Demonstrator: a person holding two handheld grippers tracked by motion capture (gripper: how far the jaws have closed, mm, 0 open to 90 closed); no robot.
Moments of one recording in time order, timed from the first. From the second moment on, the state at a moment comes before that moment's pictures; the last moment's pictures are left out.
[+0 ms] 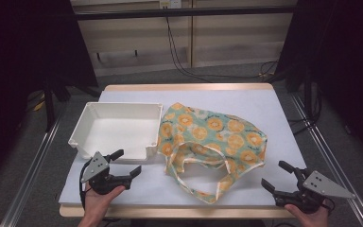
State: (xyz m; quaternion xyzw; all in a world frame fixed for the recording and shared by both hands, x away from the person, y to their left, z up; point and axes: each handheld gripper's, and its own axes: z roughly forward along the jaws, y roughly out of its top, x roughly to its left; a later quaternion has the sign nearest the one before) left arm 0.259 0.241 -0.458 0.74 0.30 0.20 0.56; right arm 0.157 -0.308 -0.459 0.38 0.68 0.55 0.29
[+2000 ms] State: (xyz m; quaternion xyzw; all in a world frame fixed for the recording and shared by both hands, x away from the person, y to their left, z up) left arm 0.256 0.221 -0.460 0.78 0.26 0.16 0.54; right arm 0.249 -0.224 -0.394 0.27 0.79 0.53 0.17
